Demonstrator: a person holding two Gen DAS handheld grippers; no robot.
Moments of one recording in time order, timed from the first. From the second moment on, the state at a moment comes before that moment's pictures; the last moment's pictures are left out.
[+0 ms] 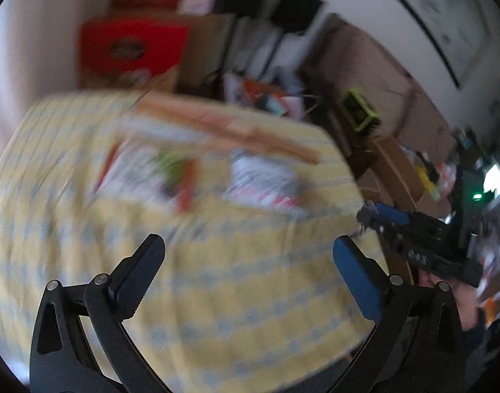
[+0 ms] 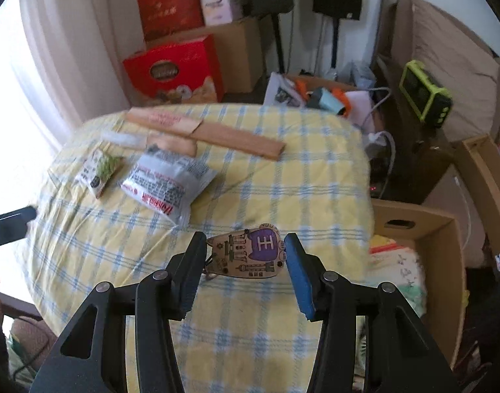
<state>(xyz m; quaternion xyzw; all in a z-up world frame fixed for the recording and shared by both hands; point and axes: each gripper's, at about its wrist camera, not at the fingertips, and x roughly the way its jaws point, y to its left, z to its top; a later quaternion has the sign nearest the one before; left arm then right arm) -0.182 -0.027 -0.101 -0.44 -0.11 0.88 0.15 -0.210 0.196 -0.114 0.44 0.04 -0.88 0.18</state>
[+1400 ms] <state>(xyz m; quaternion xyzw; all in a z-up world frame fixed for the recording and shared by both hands) -0.197 0.019 -0.102 -0.41 -0.03 0.90 0.16 -0.153 0.244 -0.070 0.41 -0.02 -0.89 0.18</state>
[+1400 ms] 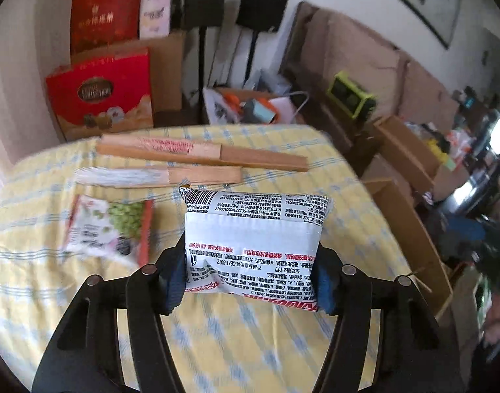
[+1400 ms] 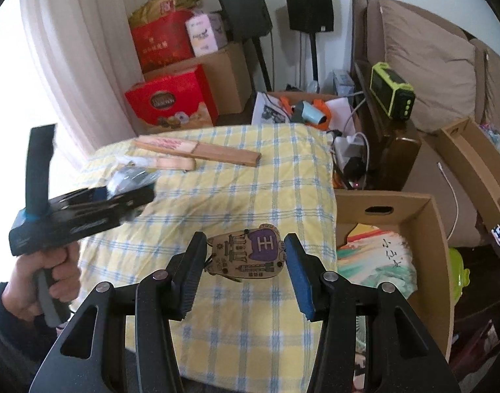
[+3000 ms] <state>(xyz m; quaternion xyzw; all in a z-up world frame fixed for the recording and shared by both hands) -0.104 0.171 -0.039 -0.40 0.05 0.88 0.24 -0.008 0.453 -0.164 0.39 -0.15 -0.91 0.01</state>
